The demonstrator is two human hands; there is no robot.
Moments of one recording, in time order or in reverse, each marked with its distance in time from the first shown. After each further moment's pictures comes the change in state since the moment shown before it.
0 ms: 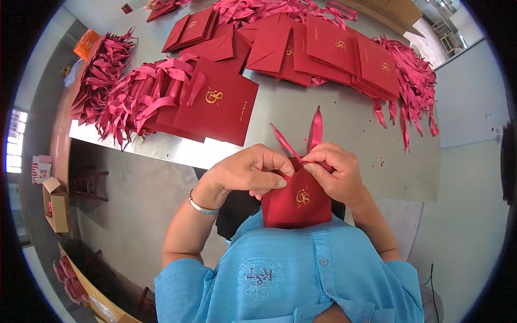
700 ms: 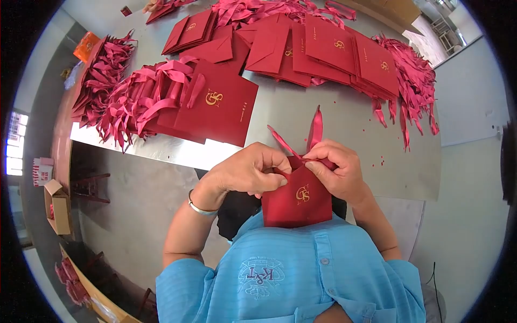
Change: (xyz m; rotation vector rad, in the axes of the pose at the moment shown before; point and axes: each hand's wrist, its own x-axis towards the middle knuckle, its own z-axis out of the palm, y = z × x) left_hand -0.002 0.011 0.008 0.299 0.125 -0.051; right_hand 0.001 0.002 -0.003 0.042 0.006 0.026
